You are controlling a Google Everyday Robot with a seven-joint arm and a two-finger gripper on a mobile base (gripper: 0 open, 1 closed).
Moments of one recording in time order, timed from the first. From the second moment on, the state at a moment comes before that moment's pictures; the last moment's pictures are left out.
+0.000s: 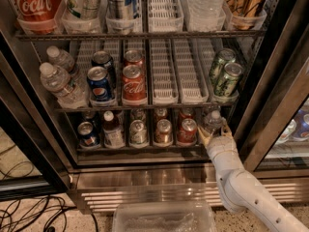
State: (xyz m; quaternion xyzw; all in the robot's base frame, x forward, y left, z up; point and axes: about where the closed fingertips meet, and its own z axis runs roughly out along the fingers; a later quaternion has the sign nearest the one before) arm 0.627 -0.249 0.639 -0.12 0.73 -0.10 0.67
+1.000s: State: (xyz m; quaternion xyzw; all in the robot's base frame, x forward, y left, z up) arm 0.633 -0.250 0.634 -0.11 0.73 -0.09 0.66
